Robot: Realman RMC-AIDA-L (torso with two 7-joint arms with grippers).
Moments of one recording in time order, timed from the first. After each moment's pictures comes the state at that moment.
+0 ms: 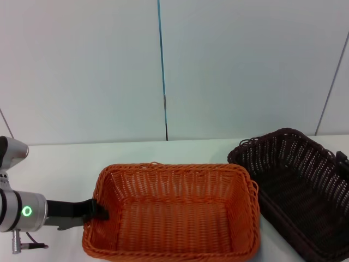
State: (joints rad) left arm -0.71 -2.03 -2.36 -0.60 2.38 -1.08 0.56; right arm -0.31 2.08 1.33 1.81 -2.45 0.19 2.66
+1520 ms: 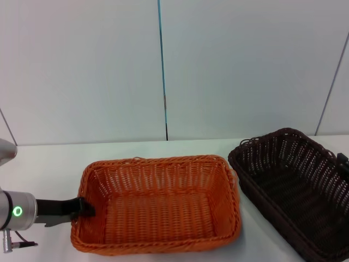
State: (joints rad) left arm -0.69 -2.02 -2.37 -0.59 2.38 -1.00 0.59; right arm -0.32 2.08 1.34 1.82 -2.47 0.21 2.66
